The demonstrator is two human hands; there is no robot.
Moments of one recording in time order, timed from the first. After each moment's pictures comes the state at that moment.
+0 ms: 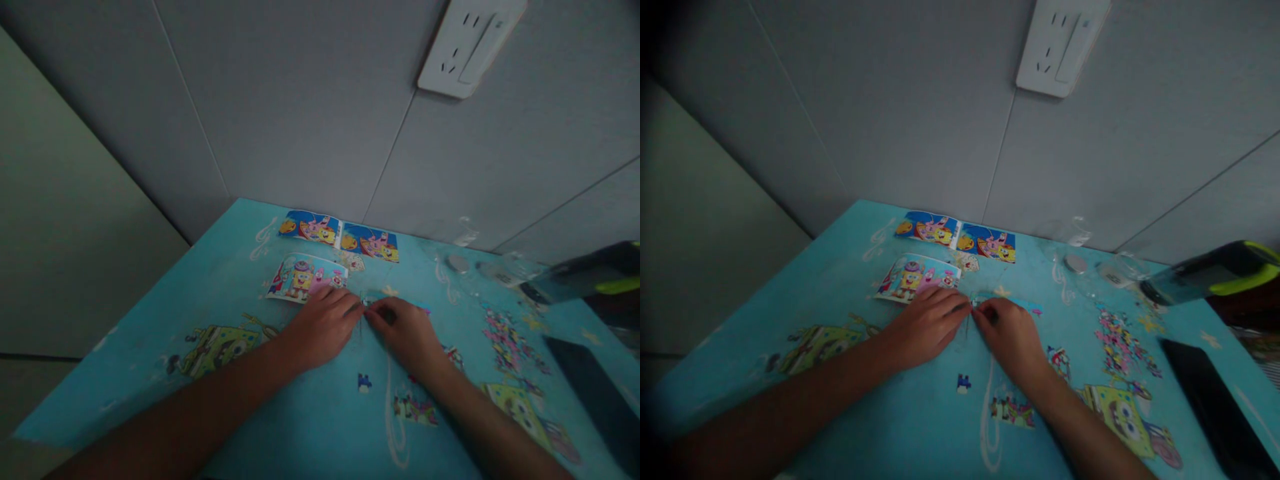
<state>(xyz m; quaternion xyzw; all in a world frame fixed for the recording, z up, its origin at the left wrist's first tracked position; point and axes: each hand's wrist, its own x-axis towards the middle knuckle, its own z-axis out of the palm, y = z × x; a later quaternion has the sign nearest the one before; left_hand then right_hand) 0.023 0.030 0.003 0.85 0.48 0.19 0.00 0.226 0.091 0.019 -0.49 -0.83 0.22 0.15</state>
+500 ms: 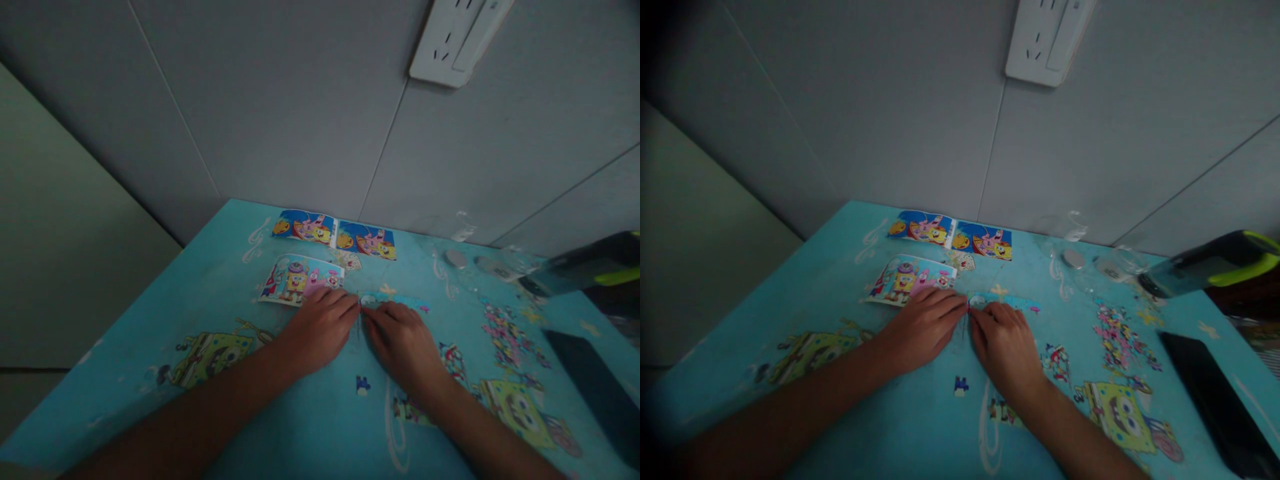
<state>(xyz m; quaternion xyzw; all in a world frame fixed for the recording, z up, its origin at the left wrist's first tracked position) 0.025 0.030 0.004 0.86 0.48 0.18 0.01 0.230 0.070 0.012 -0.41 -0.90 0.06 0.14</state>
